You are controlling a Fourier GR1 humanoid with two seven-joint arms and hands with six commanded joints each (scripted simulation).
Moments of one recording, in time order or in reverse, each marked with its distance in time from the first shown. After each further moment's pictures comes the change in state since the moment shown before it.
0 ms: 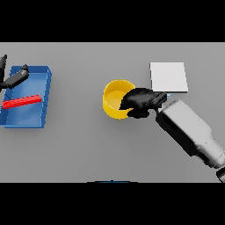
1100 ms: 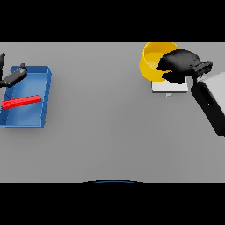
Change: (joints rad) left arm -0.002 0.033 0.001 -0.058 0.000 0.004 0.063; right arm -0.131 -0.213 -0.186 0.101 -0.031 -0.059 0.060
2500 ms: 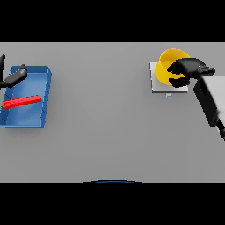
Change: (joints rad) left arm -0.007 -0.014 -0.009 0.031 -0.009 -0.010 0.016; right arm -0.124 0.106 0.013 0.639 0.012 -0.236 -0.121
